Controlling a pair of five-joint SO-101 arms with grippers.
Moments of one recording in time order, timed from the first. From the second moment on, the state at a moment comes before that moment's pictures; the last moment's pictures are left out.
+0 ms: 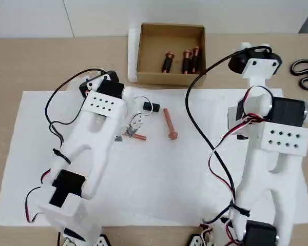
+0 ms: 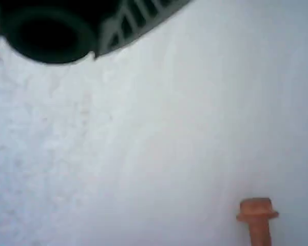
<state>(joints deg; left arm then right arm) 14.3 11.5 -1.1 91.9 53.5 6.6 -20.1 -1.6 98.4 9.7</state>
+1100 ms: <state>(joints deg) 9.8 10.7 20.8 61.3 62.1 6.6 -20.1 -1.6 98.4 9.3</state>
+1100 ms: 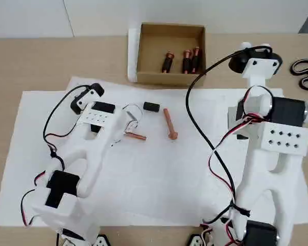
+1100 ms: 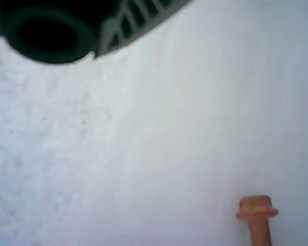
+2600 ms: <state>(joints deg) 7.7 10.3 11.6 75.6 -4.0 6.6 -20.1 -1.6 98.4 9.3</state>
